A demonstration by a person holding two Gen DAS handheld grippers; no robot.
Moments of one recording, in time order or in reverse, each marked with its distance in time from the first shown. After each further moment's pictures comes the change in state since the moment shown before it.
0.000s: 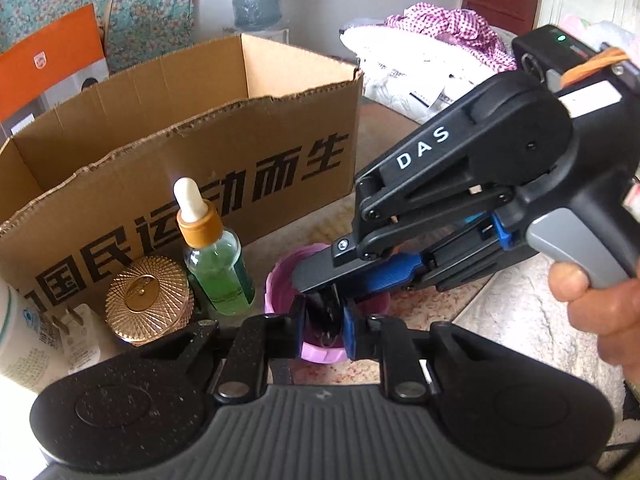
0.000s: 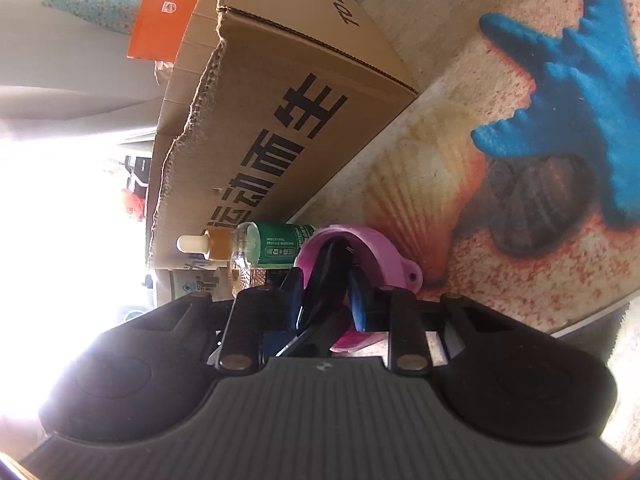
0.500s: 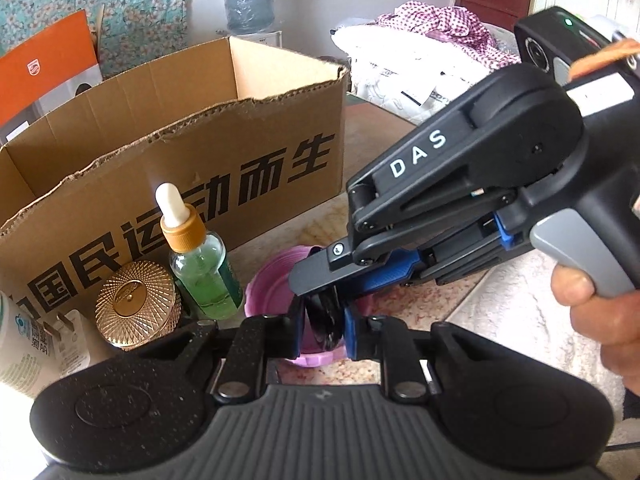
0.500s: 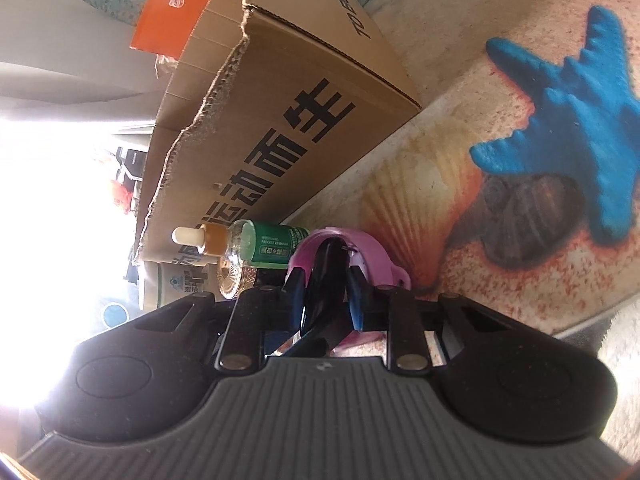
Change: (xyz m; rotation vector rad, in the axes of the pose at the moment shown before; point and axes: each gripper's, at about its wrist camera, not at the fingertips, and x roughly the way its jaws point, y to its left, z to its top) left arm -0.004 -0.007 -0.004 0.020 -0.014 -0.010; right arm -0.008 0.005 -0.007 -0.067 -0.042 -0.030
